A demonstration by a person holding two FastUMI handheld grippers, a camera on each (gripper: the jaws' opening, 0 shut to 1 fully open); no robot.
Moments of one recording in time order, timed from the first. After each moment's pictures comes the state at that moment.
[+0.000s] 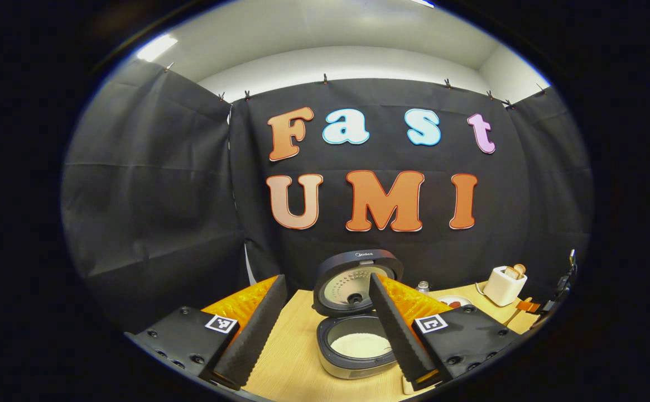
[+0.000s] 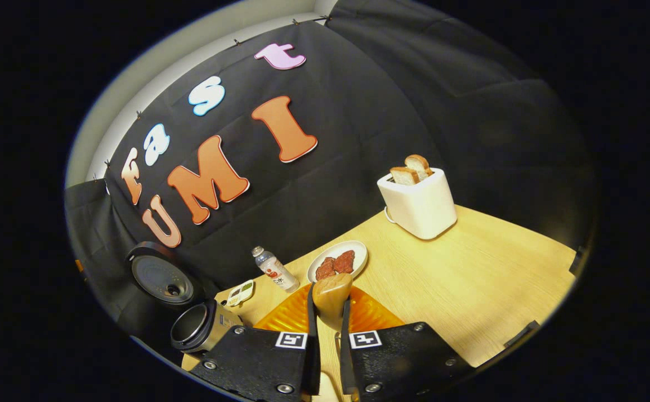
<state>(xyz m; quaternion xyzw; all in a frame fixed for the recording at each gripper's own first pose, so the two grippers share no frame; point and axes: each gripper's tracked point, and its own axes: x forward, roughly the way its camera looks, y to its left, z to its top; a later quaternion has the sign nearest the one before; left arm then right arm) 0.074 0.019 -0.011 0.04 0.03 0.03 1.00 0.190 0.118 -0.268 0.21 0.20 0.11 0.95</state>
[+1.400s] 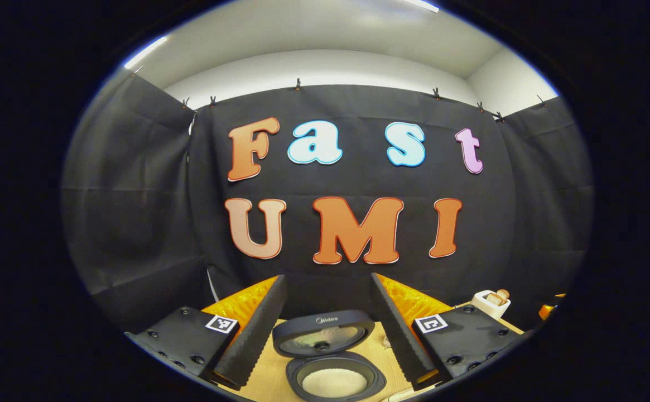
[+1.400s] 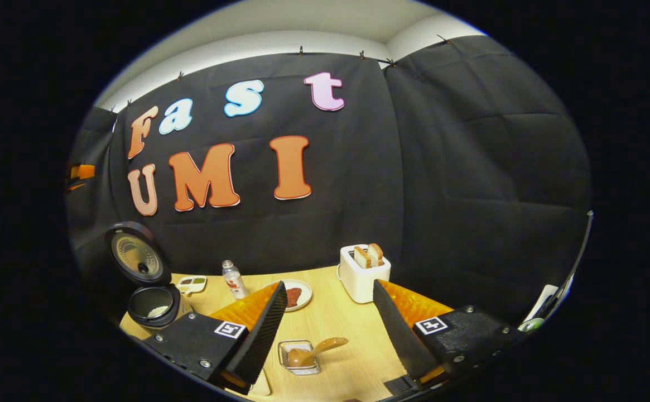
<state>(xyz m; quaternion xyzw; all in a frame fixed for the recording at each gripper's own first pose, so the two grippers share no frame) 0.230 -0.050 0.087 0.04 0.00 -0.05 1.00 0.127 0.057 -0.075 -0.02 0.10 0.04 0.99</state>
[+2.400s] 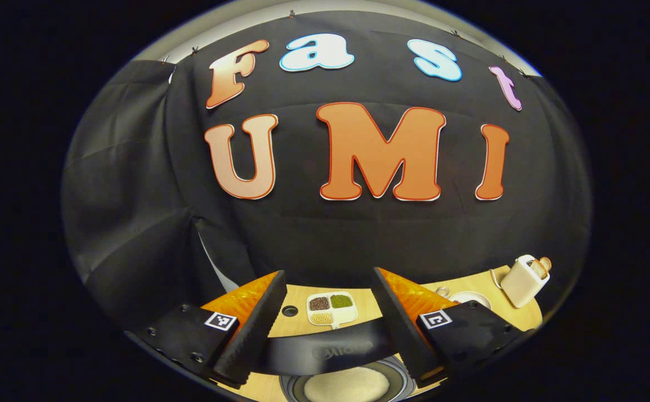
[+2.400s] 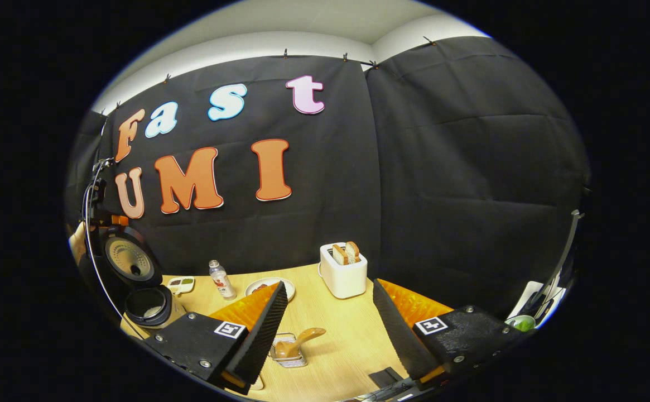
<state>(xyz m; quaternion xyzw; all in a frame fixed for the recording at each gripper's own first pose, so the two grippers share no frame) 0.373 -0.042 -0.092 0.04 0.17 -0.01 0.98 0.101 0.020 -0.071 -0.01 0.11 -0.01 0.99</state>
